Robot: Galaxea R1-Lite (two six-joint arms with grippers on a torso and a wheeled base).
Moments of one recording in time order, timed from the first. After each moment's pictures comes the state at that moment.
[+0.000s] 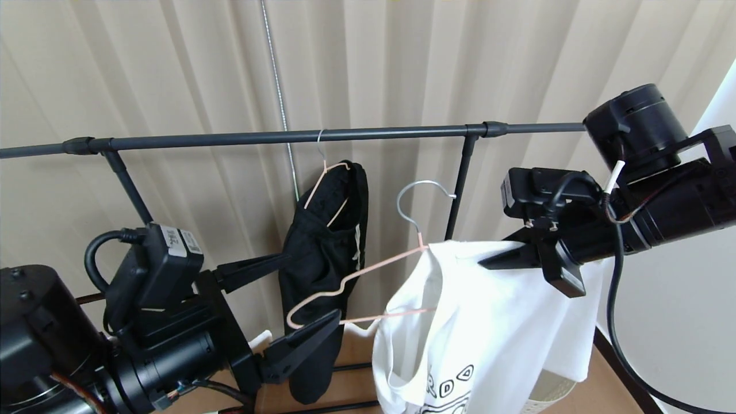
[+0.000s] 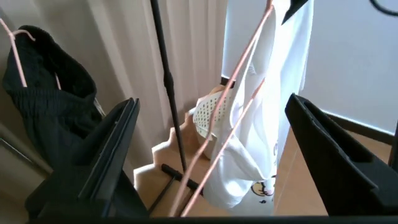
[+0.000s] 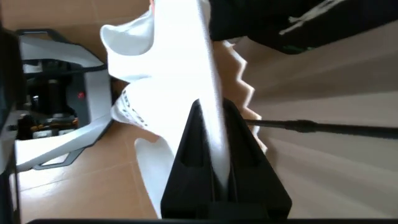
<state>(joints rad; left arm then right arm) -0.61 1.46 -0.28 -1.15 -0.25 0.07 0.44 1.67 -1.38 0.55 0.34 -0.84</state>
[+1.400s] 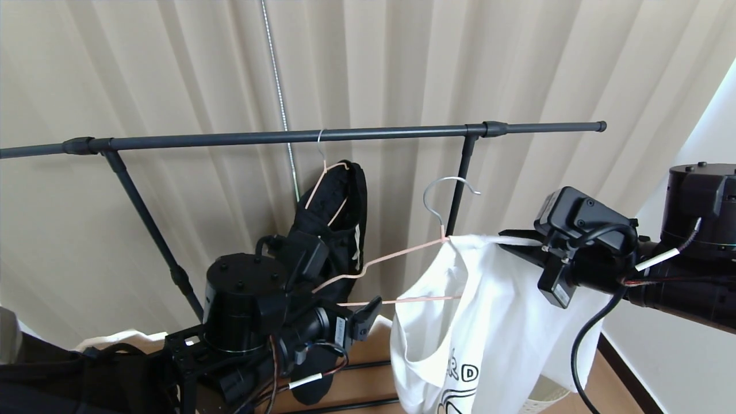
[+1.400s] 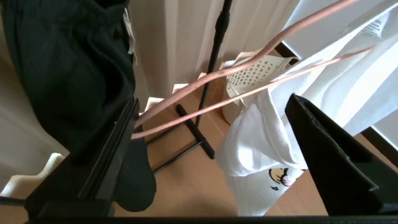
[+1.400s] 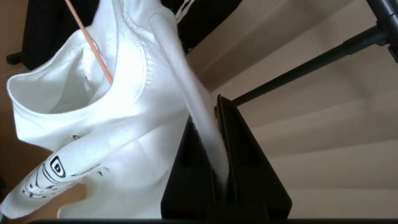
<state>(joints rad) -0.77 1.78 -0.57 -0.88 0.23 -0.12 0.44 1.50 -0.71 -0.47 0.11 -0.66</state>
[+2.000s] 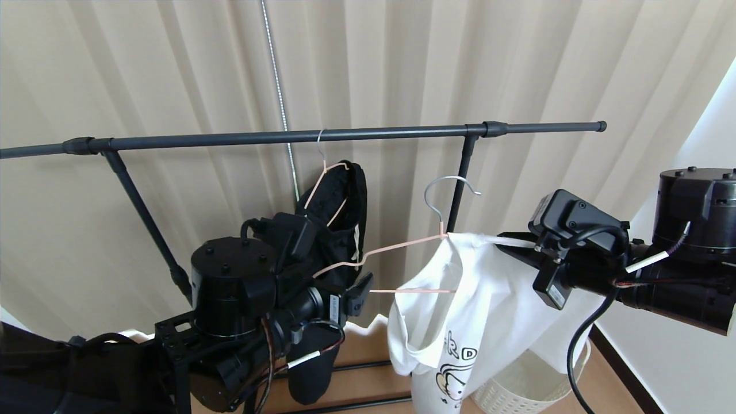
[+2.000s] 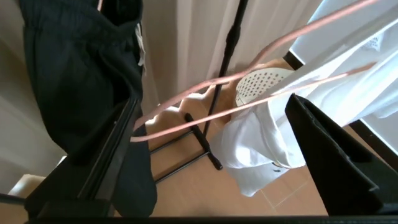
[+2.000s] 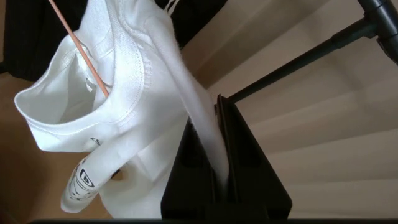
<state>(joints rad) -0.75 1.75 -0.60 -0.89 0.30 -0.11 0.44 1.52 -0.70 -0.48 0.10 -0.65</state>
